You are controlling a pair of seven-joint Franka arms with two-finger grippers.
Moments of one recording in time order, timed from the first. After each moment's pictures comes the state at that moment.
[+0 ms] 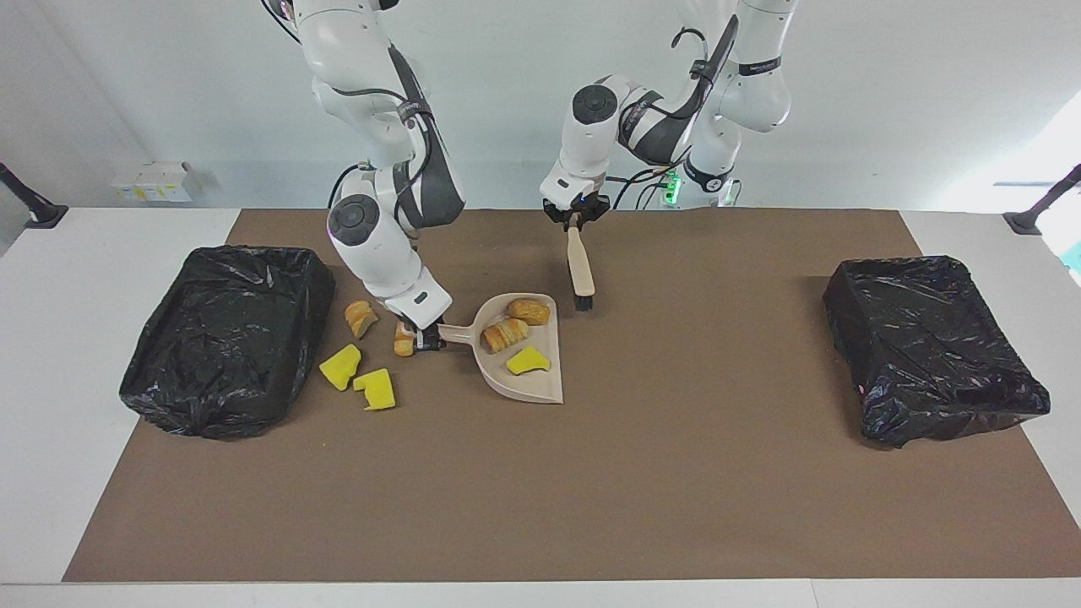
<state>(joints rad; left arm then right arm) -0.86 -0.08 -0.05 -2.33 -0.20 2.14 -0.80 0.17 0.23 0.08 -2.00 0.19 2.19 -1.45</state>
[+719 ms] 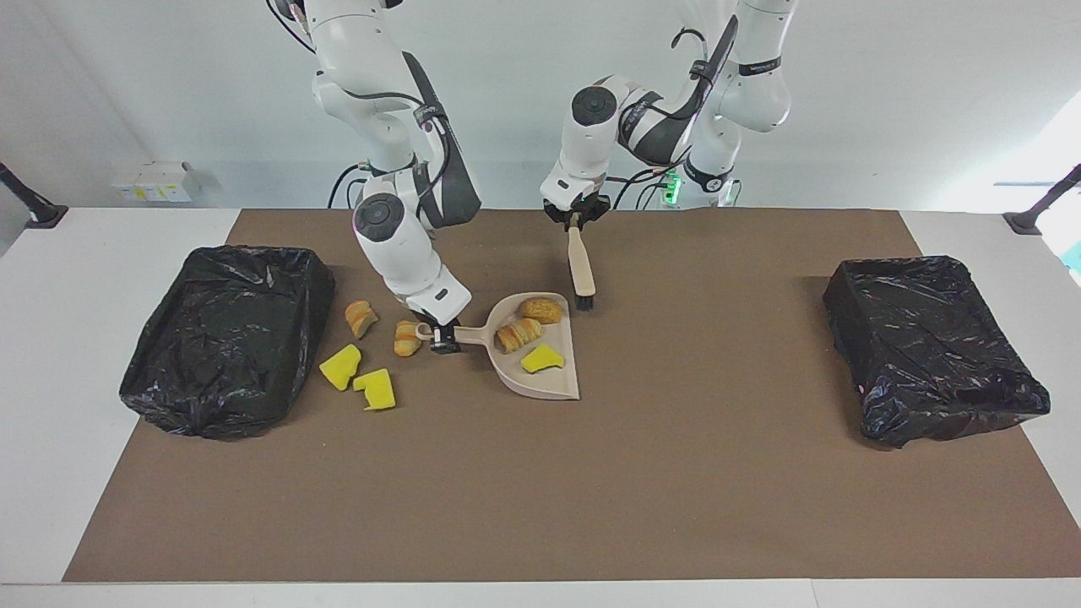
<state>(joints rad) -0.86 -0.08 -0.05 -2.33 -0.20 2.13 -0.80 0.21 0.23 0.08 -2.03 0.19 2.23 -1.45</state>
